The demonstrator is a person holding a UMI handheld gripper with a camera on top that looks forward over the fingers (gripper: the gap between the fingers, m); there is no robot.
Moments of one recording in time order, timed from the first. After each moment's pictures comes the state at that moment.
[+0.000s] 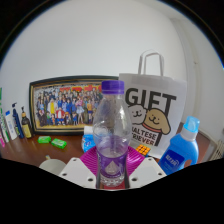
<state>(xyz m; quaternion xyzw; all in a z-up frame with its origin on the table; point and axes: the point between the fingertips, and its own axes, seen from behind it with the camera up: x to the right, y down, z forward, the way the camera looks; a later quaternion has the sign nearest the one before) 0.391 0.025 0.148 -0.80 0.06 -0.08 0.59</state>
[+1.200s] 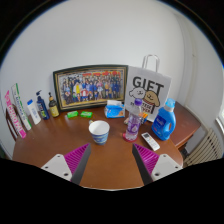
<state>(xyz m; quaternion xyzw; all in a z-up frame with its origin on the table) 0.259 -0.206 0.200 -0.88 0.08 -0.06 0.46</state>
